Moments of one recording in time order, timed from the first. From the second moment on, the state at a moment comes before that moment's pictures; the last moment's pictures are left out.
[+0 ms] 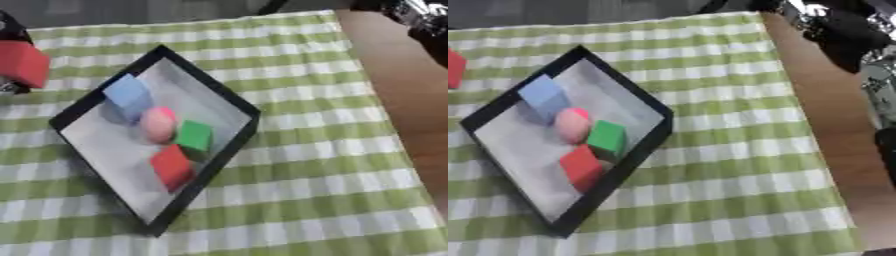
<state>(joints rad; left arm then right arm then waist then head) -1.09 0.66 -0.09 -0.76 -0.96 -0.57 -0.41 -0.51 -0.63 0.01 -1.91 -0.45 0.22 0.21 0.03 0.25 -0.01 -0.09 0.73</state>
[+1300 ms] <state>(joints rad) -1.11 0.52 -0.43 -1.06 -0.59 -0.55 -0.53 -0.50 -0.63 0.01 -1.91 -0.49 0.22 0.19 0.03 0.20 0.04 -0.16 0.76</state>
